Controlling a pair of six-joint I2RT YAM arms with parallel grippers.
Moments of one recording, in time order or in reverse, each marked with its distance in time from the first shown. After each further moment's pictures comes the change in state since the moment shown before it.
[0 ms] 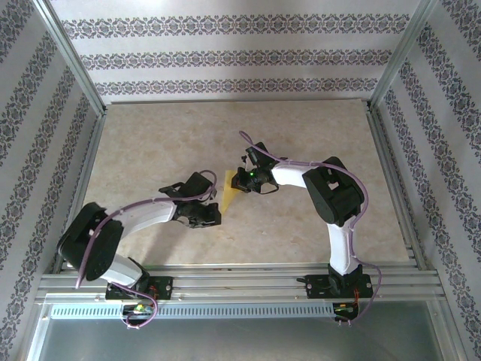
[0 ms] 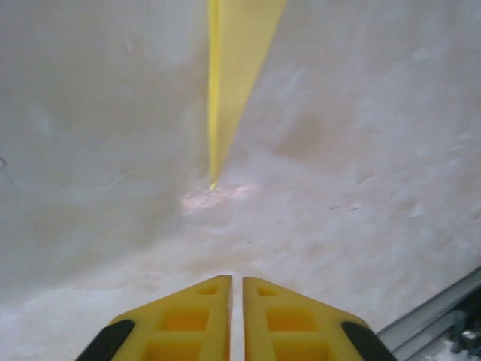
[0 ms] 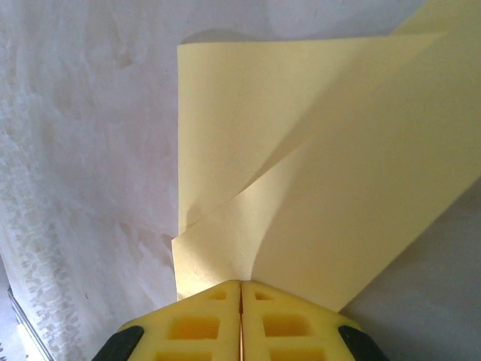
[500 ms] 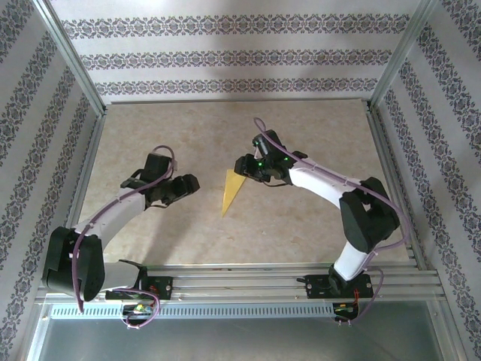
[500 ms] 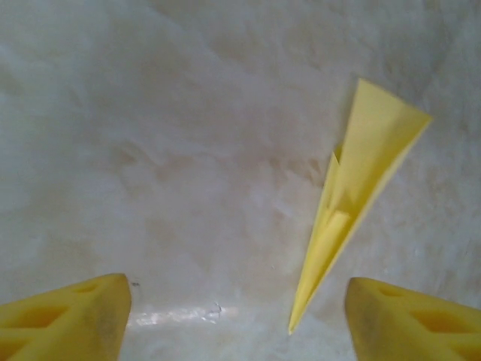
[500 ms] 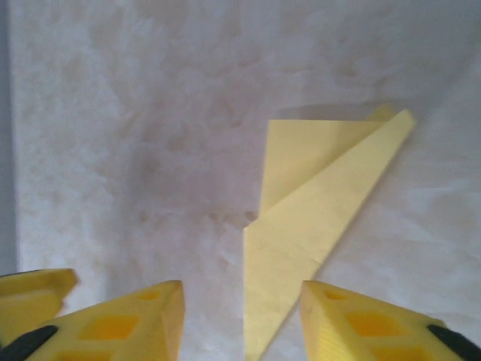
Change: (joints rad) left arm 0.381 -0.150 0.007 0.005 -0.079 0.053; right arm 0.043 -0.343 -0.024 -0.188 0.273 0.011
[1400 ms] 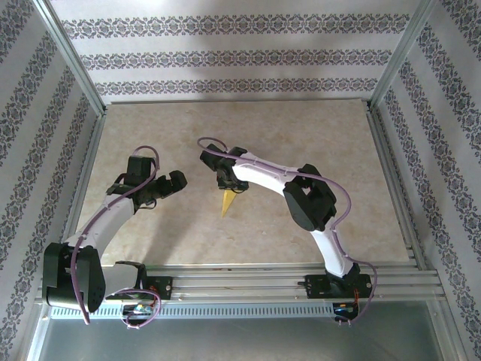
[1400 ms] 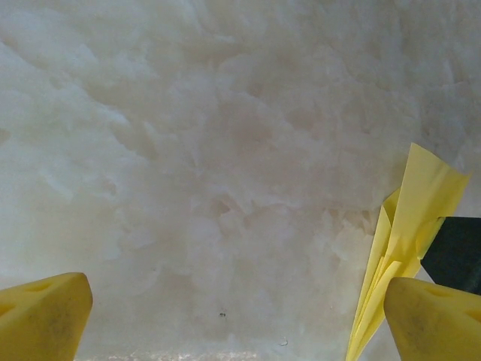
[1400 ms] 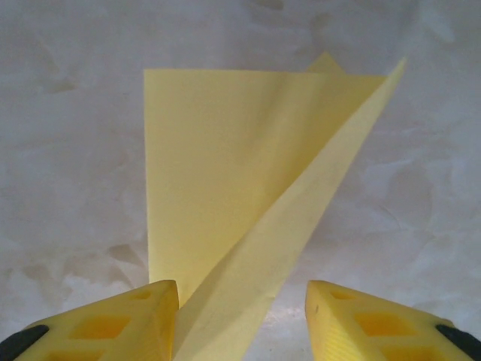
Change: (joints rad) left arm 0.131 -0.088 -0.055 0.011 -0.044 0.103; right arm 0.235 0.481 0.563 -0.579 0.513 0.099
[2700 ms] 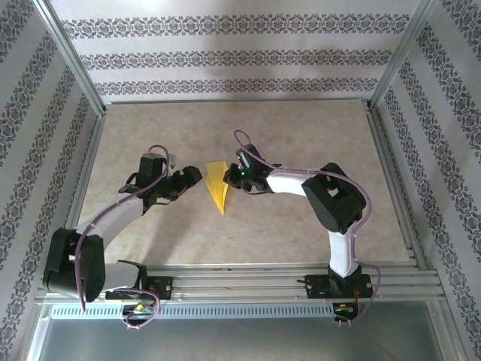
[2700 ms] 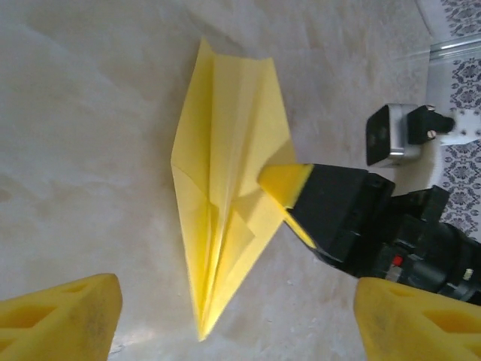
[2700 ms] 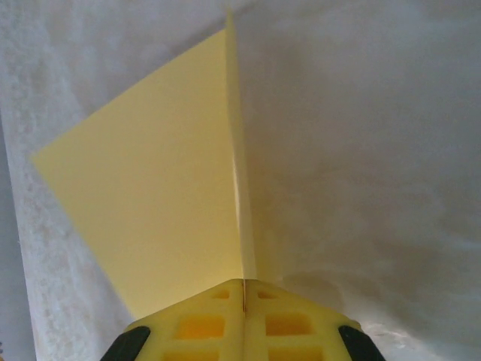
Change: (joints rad) left arm -0.130 0.104 -0.034 0.305 0.238 -0.267; right arm -0.178 -0.198 -0.606 0.983 -0.572 0.105
